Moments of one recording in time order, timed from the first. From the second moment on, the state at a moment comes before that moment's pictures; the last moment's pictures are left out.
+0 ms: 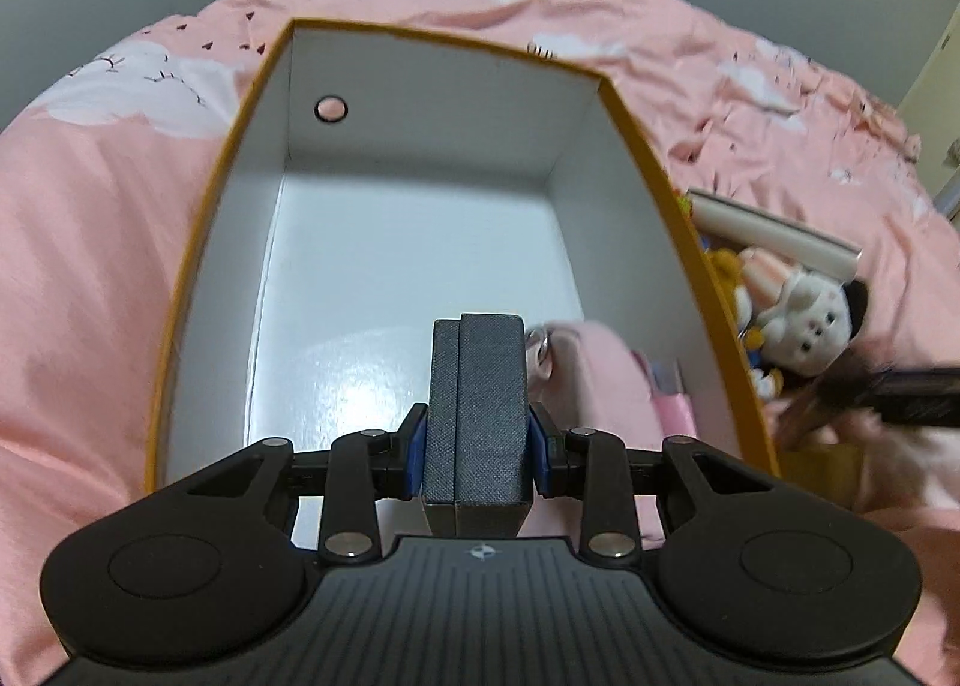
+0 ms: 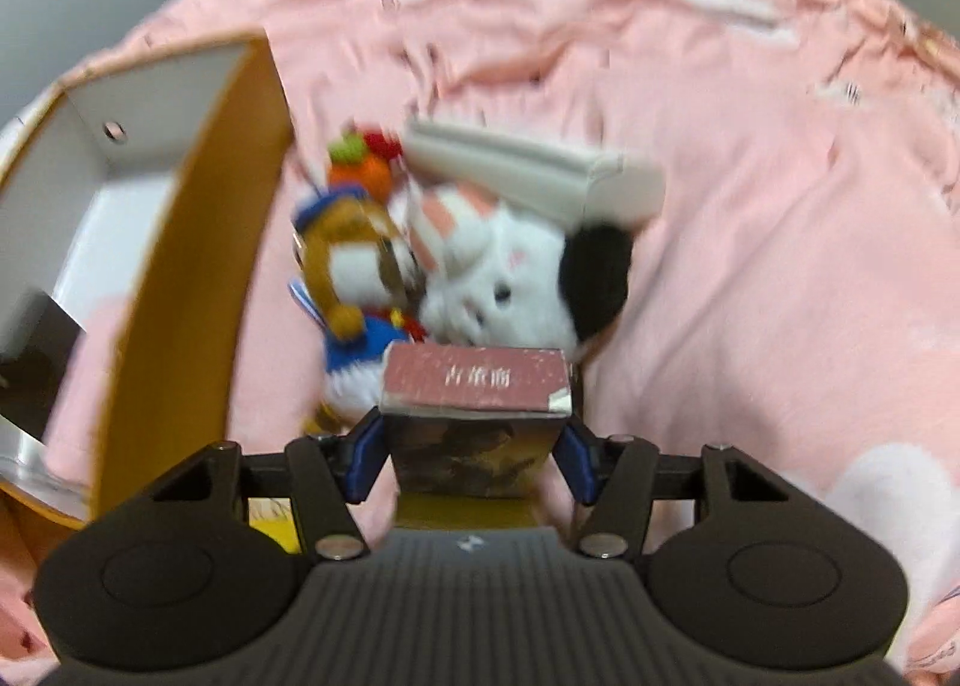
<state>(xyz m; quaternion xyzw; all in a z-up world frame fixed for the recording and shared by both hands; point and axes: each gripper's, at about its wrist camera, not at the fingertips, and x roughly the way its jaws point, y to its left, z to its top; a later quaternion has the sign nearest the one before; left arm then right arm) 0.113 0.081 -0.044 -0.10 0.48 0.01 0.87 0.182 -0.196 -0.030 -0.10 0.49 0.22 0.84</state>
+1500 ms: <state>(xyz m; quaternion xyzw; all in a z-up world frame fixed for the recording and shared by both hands) 0.101 0.109 -0.053 -0.25 0.49 -0.08 0.83 0.116 -0.118 0.045 -0.09 0.42 0.35 0.83</state>
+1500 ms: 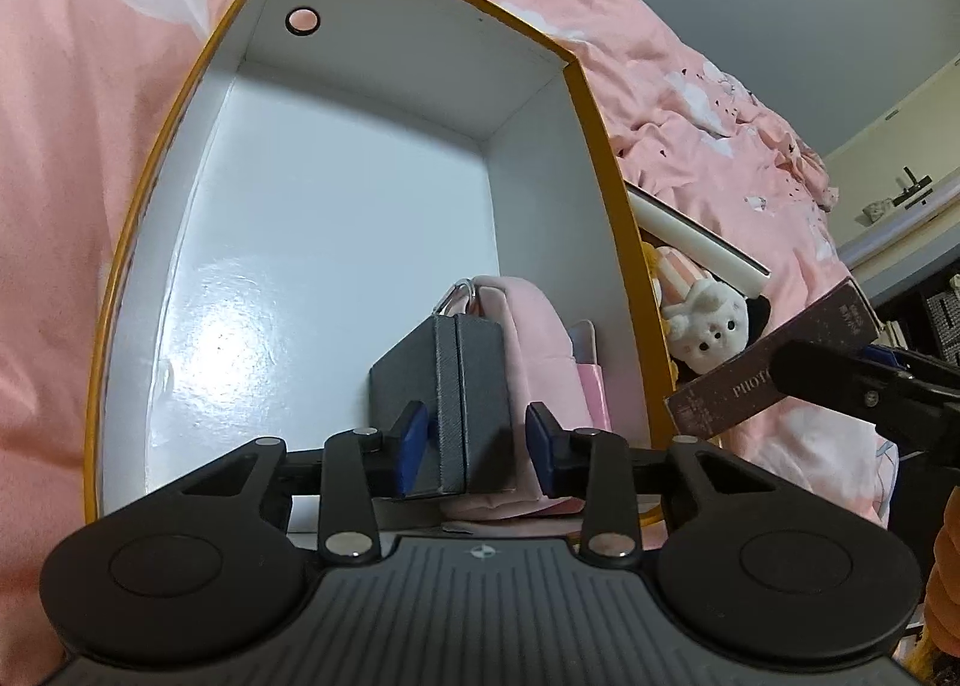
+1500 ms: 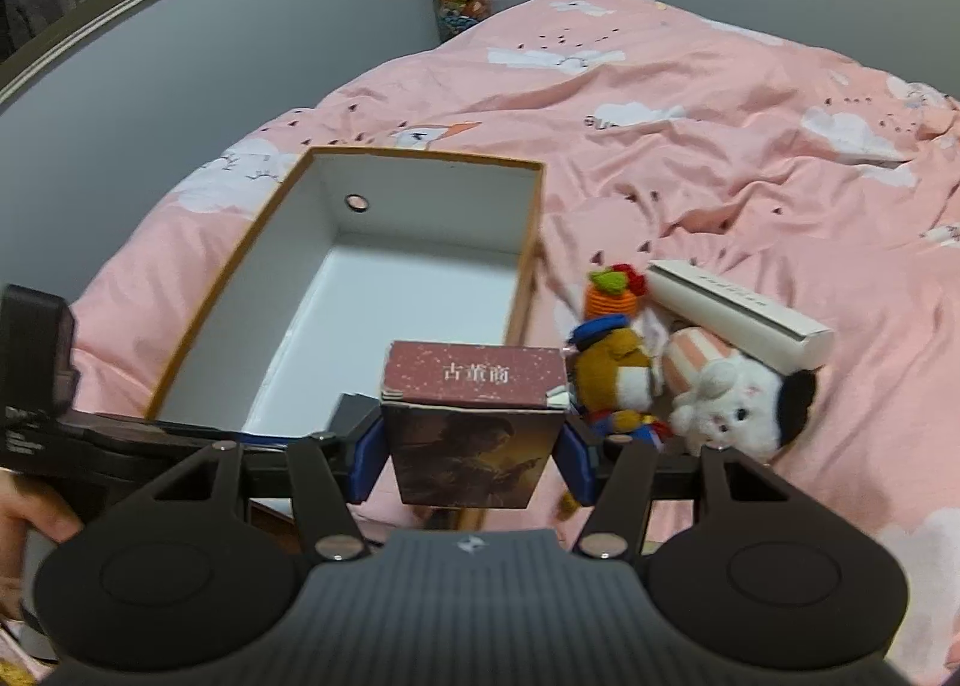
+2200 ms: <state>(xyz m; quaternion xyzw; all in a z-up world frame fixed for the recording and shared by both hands) 0.072 0.099 0.008 -0.11 0.40 -0.14 0.90 0.140 -0.078 0.024 -0.01 0.50 0.43 0.76</state>
